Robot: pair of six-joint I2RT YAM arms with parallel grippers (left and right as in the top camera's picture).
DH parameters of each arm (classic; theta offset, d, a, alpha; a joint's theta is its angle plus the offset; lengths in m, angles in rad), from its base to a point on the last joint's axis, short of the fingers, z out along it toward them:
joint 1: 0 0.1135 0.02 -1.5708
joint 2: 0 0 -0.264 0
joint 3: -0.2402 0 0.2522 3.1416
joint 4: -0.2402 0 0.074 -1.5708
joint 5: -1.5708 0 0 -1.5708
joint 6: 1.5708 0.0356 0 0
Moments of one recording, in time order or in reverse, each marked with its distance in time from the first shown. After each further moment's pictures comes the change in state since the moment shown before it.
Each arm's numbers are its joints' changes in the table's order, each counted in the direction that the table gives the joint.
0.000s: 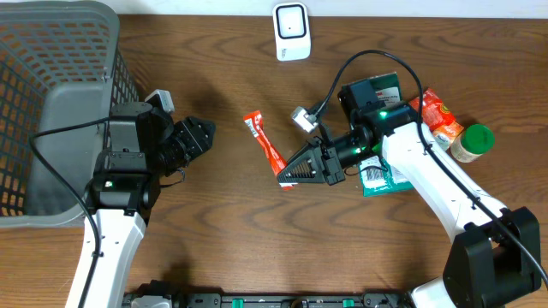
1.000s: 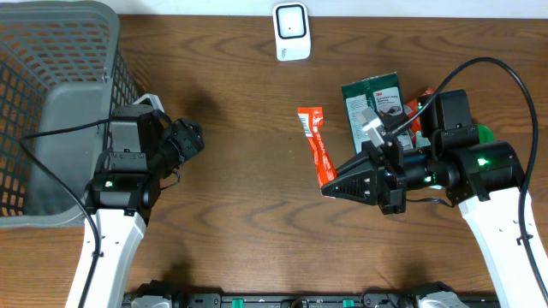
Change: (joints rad) left arm 0.000 0.000 0.000 -0.052 0.201 0.023; right arm -0.175 -0.438 0.005 -0.109 0.042 -0.011
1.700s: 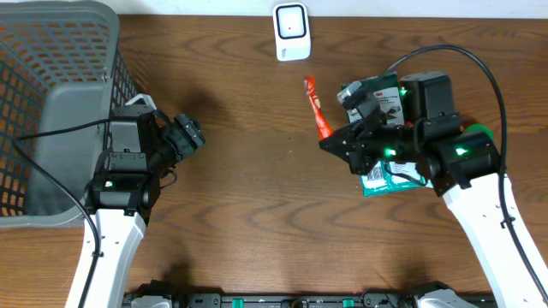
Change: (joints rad) left arm 0.000 0.000 0.000 0.000 0.105 0.003; right arm 0.082 0.064 -0.011 0.278 -0.863 0.353
